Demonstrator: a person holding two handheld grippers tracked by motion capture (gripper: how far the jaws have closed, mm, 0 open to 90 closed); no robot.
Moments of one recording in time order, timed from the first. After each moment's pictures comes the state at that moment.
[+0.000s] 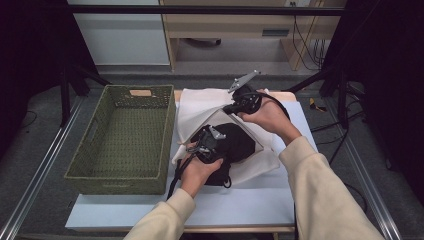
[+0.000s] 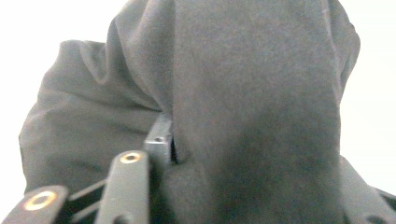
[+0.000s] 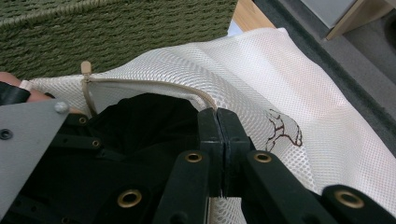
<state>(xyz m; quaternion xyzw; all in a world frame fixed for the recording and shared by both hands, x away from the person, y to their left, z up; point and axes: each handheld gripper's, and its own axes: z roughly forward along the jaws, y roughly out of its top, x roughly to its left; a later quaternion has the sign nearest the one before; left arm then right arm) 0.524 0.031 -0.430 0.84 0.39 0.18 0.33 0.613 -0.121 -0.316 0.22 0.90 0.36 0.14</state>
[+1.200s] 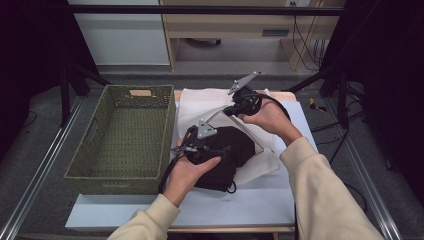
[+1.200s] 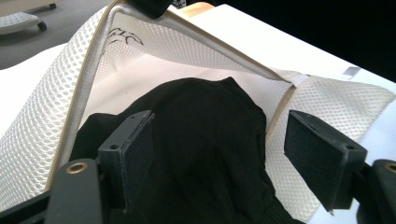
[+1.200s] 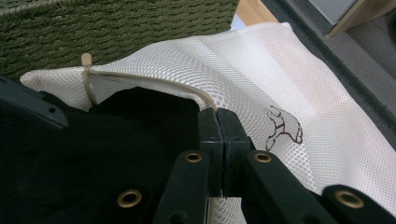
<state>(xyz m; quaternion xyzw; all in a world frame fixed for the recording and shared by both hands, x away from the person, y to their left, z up) 0.487 0.056 -0.367 0.81 0.34 0.18 0.44 0.611 -0.121 -0.318 0.21 0.90 0.35 0.14</state>
